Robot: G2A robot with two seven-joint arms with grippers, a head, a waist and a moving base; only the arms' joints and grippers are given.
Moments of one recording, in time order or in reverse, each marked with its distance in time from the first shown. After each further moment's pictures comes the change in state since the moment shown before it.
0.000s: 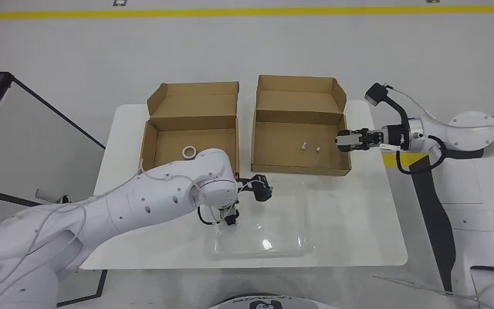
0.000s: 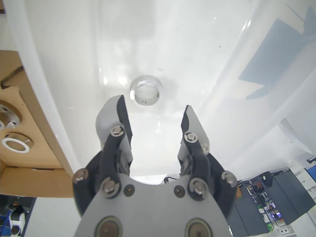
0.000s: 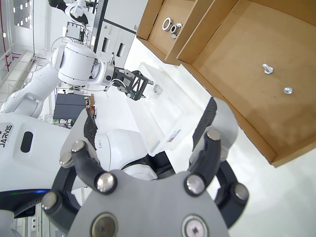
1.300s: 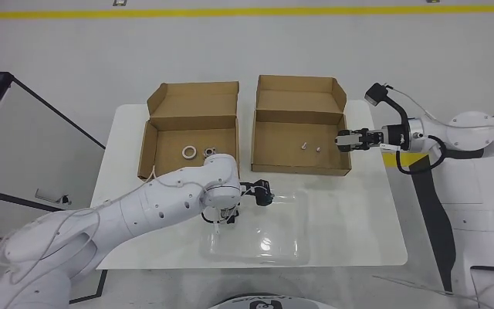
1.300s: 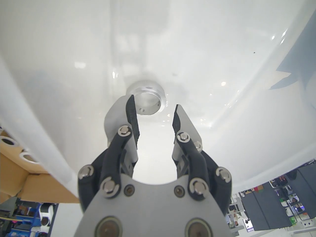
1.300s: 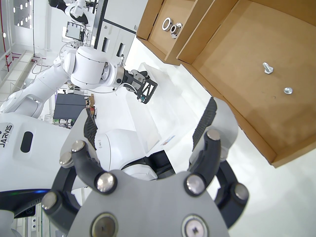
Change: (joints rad) left arm 0.075 -0.054 -0.035 0.061 0.144 -0.146 -0.023; right arm 0.000 0.000 0.000 0.000 0.000 0.000 0.000
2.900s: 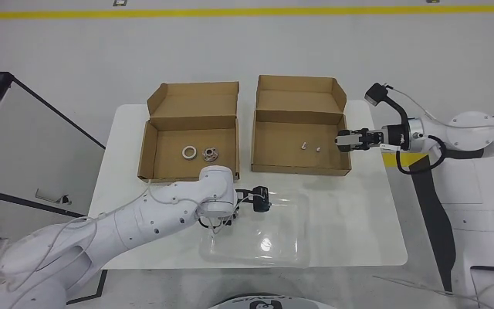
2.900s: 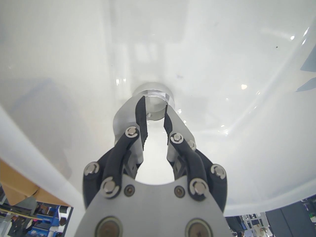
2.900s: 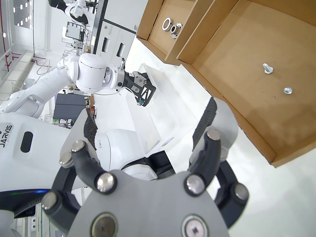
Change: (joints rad) left arm 0.099 0.048 -0.040 -0.063 0.180 -0.079 0.071; right arm 0.000 0.000 0.000 0.000 0.000 0.000 0.000
